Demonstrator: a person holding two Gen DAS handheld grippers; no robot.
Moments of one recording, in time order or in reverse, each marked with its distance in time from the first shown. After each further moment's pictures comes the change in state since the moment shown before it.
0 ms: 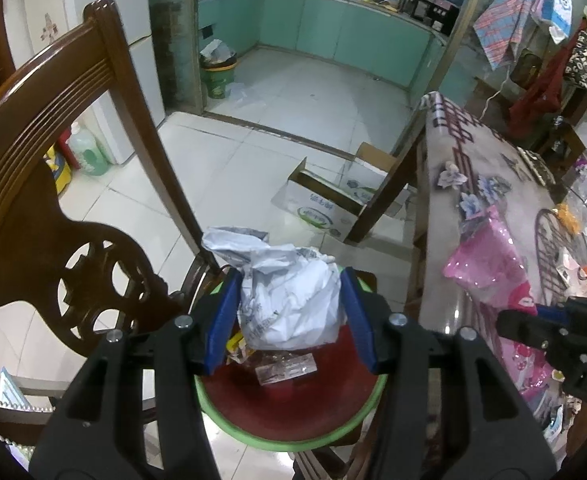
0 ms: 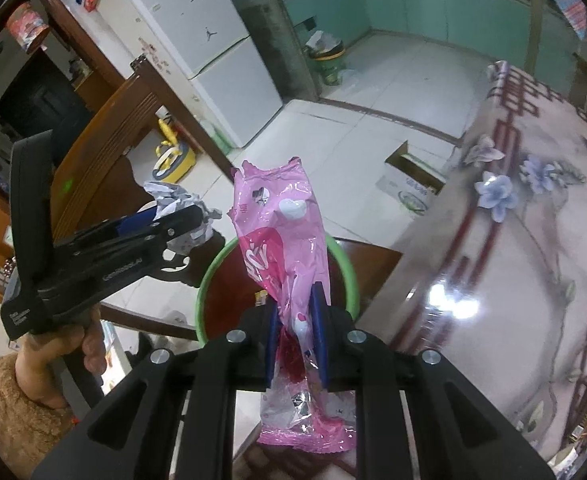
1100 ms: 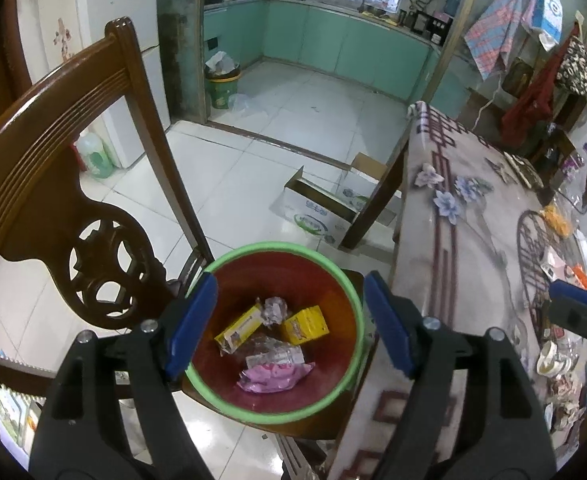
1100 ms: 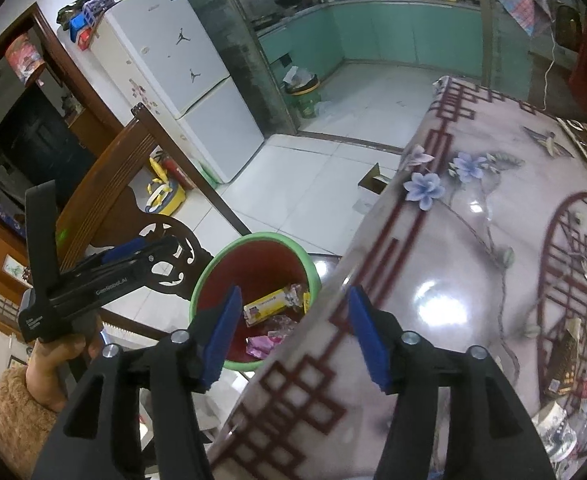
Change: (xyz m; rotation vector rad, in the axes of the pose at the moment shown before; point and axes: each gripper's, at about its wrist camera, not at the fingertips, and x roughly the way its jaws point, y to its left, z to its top) left arm -0.044 -0.030 -0.029 -0.008 -0.052 0.002; right arm -0.087 -0.034 -0.046 0.071 -0.146 -0.048
